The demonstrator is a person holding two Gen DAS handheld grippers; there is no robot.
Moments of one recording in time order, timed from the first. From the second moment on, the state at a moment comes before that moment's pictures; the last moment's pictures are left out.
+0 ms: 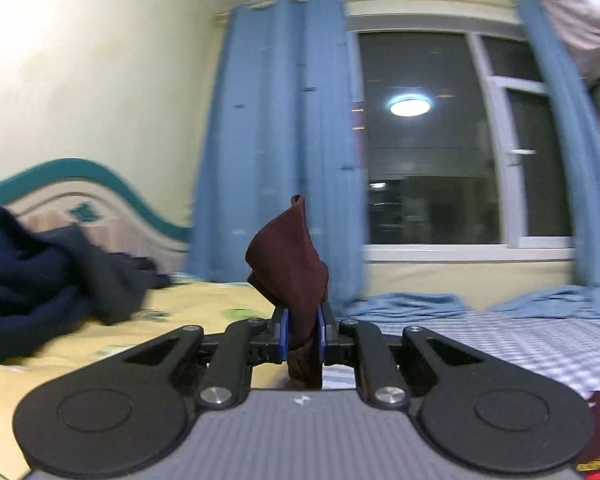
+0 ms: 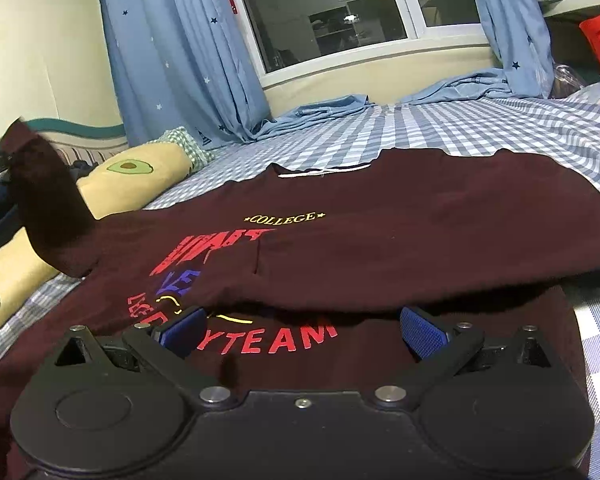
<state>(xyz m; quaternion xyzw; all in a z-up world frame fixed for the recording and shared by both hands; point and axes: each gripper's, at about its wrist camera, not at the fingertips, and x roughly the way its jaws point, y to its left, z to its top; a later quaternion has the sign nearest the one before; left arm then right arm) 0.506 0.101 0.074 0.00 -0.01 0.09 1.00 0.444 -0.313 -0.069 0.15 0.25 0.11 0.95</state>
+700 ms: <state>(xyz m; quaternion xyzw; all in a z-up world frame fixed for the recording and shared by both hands) 0.485 -0.063 -0.038 0.10 0.21 -0.20 0.95 0.438 -0.316 -0.068 0.16 0.24 0.12 0.95</state>
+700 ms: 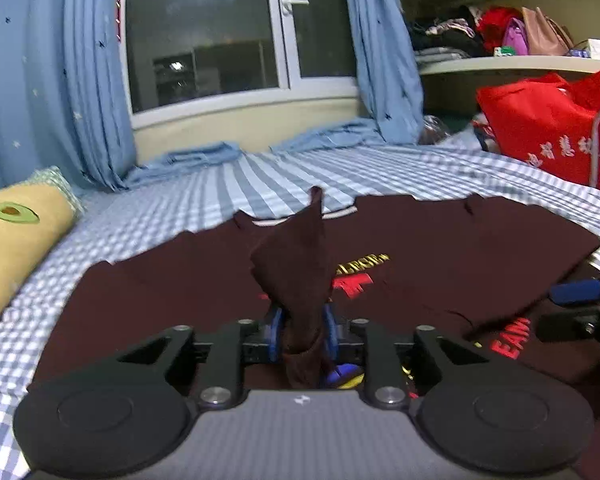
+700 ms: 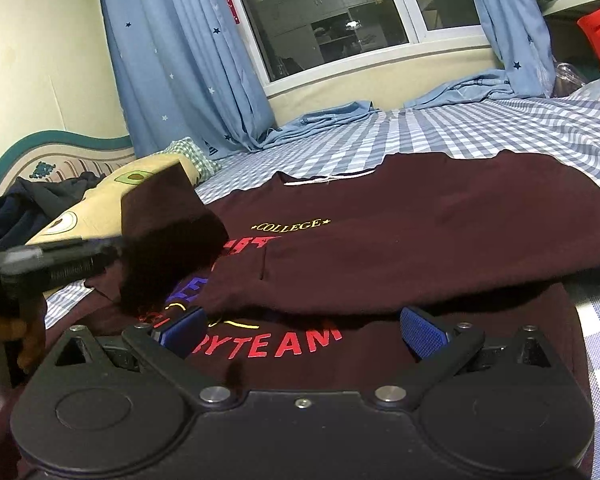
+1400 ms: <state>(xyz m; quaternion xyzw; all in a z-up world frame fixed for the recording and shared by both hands) 0.588 0.051 -0.018 0.10 0.27 0.08 0.96 0.439 -0.317 -0.068 0.17 0.23 0.12 0.95</state>
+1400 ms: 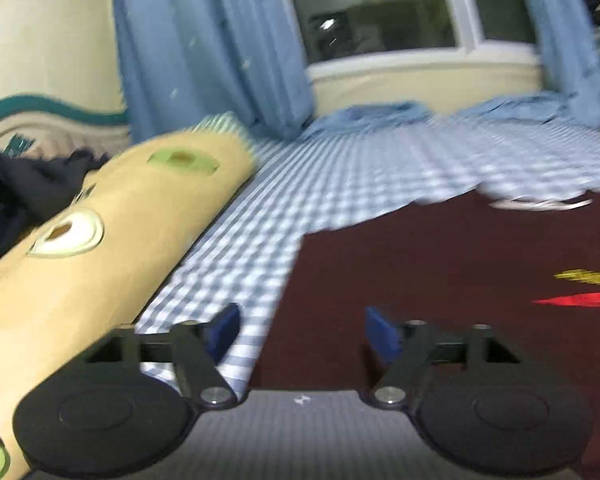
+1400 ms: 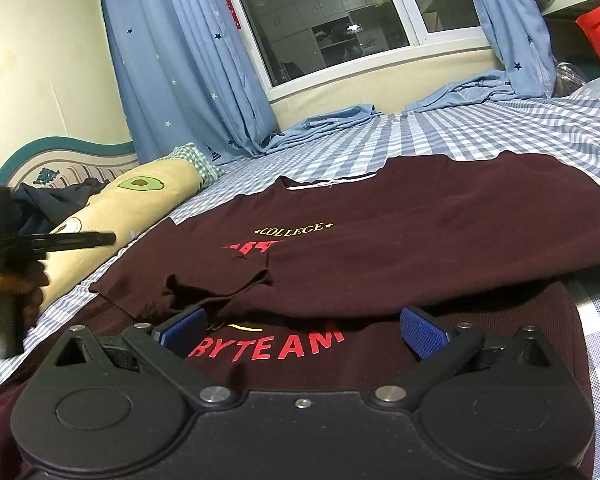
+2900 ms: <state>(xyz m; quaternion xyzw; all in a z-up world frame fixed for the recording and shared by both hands) 0.594 0.122 -0.040 0.00 0.34 0.14 0.93 0.435 -0.321 -0.066 0.18 0.23 0.11 0.95</state>
